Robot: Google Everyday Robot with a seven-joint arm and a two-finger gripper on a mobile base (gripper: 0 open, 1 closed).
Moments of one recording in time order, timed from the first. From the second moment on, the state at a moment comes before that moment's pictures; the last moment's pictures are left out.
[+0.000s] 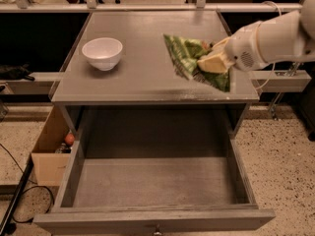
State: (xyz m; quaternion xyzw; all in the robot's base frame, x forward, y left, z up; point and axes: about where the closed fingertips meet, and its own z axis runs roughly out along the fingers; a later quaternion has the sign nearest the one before) arm 0.587 -0.124 0.929 -0.46 0.76 0.14 0.43
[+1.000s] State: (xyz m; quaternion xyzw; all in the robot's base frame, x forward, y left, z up) arm 0.692 -0.077 0.888 -0.49 0.76 0.16 0.40
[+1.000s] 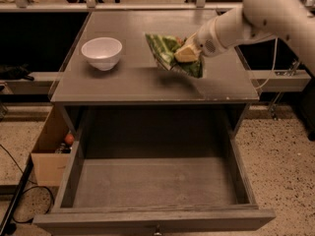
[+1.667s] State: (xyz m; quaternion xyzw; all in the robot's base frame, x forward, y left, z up) arm 0.678 -0.069 0.849 -0.49 0.77 0.16 0.38
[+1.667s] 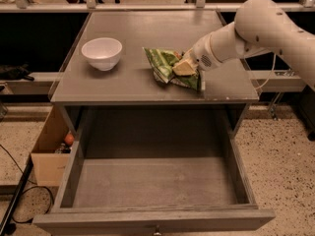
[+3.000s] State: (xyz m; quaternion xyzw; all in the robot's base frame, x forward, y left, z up) arm 0.678 -0.069 0.849 -0.49 0.77 0.16 0.38
